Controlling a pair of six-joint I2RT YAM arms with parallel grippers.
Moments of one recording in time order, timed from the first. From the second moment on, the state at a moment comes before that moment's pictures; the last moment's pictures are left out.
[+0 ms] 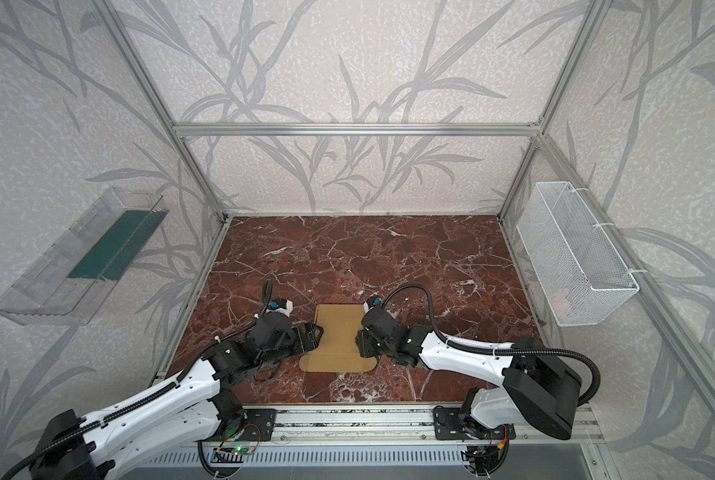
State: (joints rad) left arm -0.76 0.88 0.44 -0.34 -0.09 -0.91; right arm 0.97 1.36 0.66 -0.16 0.03 0.71
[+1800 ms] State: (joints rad) left arm -0.70 1.42 0.58 0.12 0.01 -0.93; right arm 0.66 1.60 0.75 0.07 -0.21 0.69
